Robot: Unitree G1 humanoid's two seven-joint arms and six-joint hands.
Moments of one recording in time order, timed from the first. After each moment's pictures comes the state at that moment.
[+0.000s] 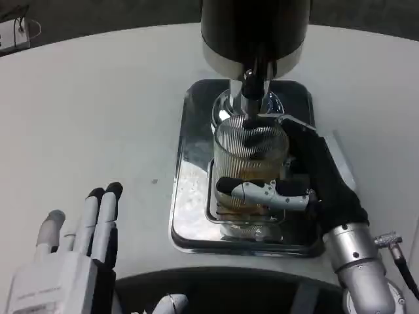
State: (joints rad) left arm 0.46 0.12 -0.12 -0.71 1.16 0.04 0.16; right arm -0.50 -0.10 0.07 0.20 -0.27 -0.26 -0.12
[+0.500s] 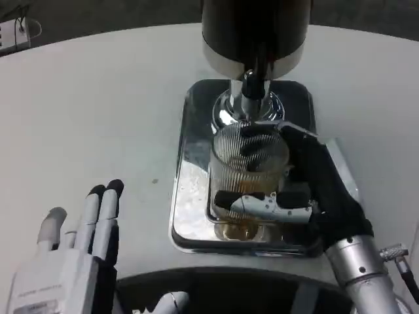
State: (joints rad) left arm 0.45 0.12 -0.12 -0.71 1.16 0.04 0.16; right arm -0.40 -0.10 0.09 0.07 -0.26 -0.23 -0.07
